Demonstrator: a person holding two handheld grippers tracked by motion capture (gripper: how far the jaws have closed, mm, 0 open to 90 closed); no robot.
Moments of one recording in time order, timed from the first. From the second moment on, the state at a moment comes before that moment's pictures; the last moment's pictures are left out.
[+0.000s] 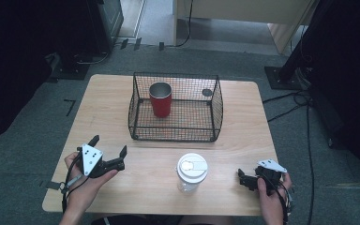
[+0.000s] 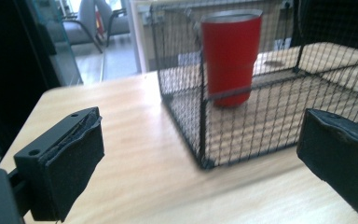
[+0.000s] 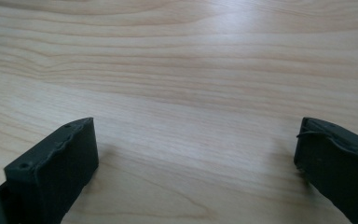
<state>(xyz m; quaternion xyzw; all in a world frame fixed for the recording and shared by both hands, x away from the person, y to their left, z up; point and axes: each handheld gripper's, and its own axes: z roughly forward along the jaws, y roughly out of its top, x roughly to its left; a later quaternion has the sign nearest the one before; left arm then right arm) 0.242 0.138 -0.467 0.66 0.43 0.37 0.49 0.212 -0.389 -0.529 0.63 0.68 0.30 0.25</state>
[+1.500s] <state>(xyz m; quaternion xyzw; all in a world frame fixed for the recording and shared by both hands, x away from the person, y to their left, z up) 0.255 0.179 -0.520 0.73 0.55 0.29 0.28 0.158 -0.314 -0.476 0.47 0.74 0.42 0.24</state>
